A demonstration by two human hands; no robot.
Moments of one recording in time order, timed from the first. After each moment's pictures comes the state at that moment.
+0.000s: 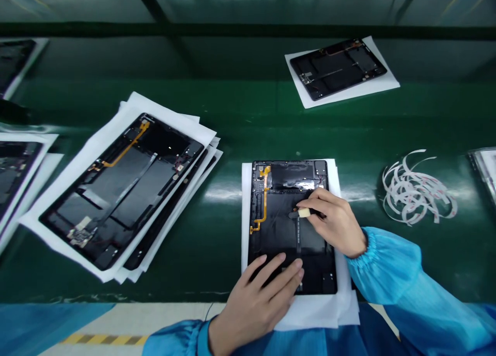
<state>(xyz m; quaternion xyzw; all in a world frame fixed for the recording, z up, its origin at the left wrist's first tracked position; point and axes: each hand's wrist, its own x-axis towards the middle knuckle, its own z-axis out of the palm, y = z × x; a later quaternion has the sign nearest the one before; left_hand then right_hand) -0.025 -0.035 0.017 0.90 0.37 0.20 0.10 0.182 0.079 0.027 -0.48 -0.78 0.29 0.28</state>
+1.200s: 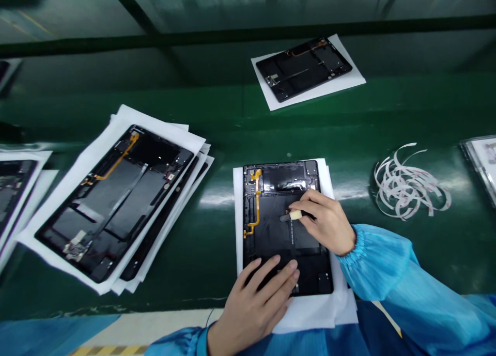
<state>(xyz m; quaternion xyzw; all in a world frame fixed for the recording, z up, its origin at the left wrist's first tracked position) -0.025 -0.037 0.018 0.90 0.39 0.19 0.11 0.181 0.075 0.017 -0.46 -0.79 0.25 0.32</state>
